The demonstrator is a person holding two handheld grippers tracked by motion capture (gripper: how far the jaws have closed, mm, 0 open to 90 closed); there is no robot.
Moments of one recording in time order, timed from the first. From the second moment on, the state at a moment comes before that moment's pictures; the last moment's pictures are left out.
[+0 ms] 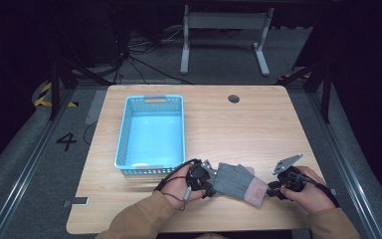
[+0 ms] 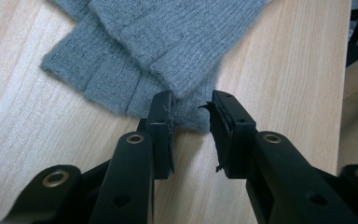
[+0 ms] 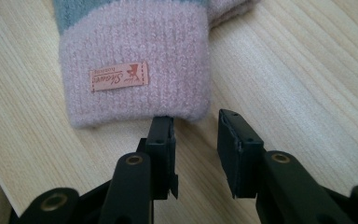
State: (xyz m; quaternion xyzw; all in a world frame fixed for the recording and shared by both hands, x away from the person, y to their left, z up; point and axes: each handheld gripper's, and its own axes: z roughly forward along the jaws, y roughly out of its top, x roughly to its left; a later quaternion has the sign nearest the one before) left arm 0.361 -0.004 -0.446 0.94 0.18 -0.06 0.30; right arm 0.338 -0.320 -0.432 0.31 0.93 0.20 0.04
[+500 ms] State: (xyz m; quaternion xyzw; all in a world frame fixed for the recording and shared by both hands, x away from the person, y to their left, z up) left arm 0.362 -0.008 -0.443 0.94 0.17 -0.04 0.29; right arm 0.337 -0.315 -0.430 0.31 0.93 0.21 0.04
